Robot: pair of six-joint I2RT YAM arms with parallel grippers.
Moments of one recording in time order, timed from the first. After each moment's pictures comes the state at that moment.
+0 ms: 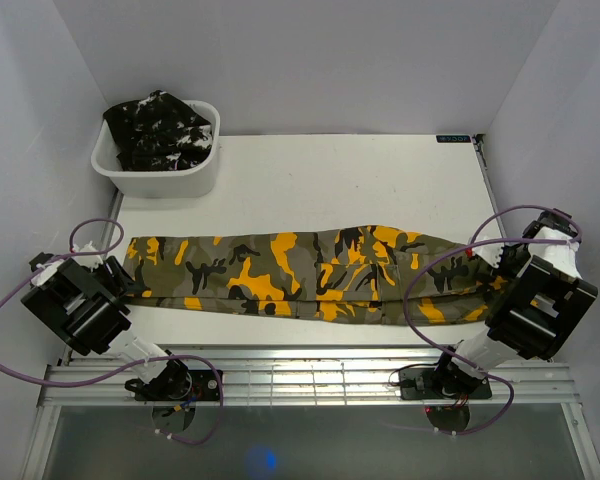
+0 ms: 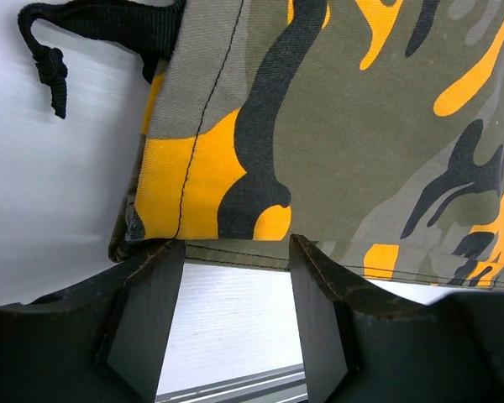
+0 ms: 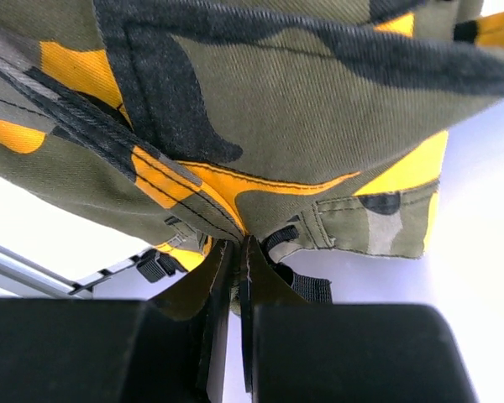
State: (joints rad) left arm 0.91 1.65 0.93 -0.72 0.57 0.41; right arm -0.60 1.53 1.02 -0.86 -0.09 -1.79
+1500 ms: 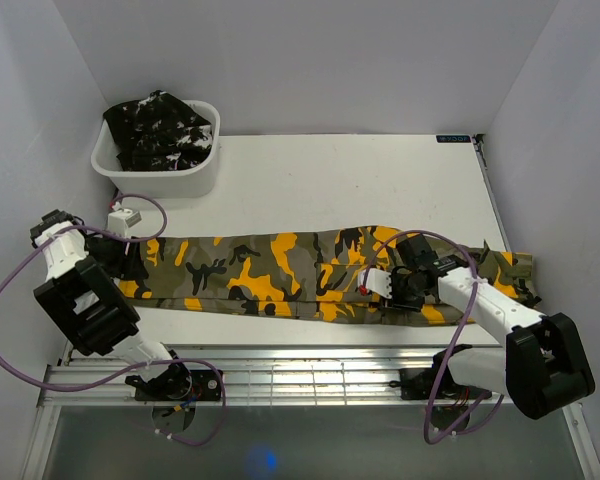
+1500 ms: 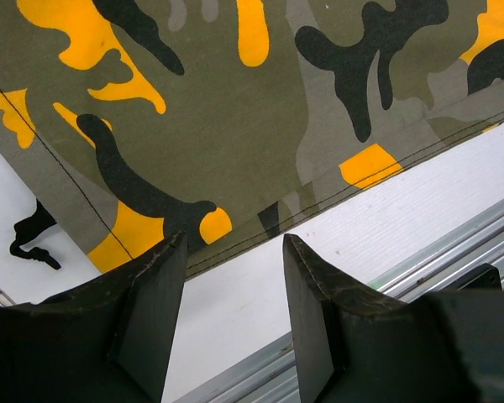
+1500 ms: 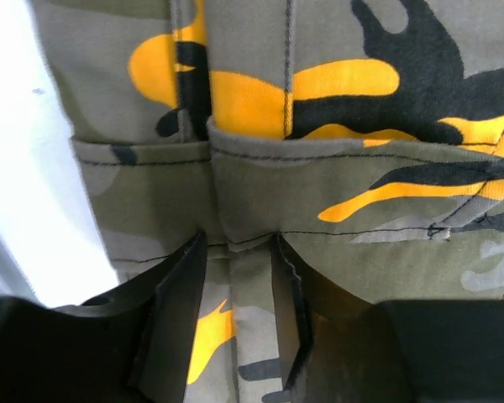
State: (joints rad) left arm 0.68 1.59 1.20 -1.14 0.61 1.09; right arm 0.41 1.19 0.62 -0.72 -0.22 -1.14
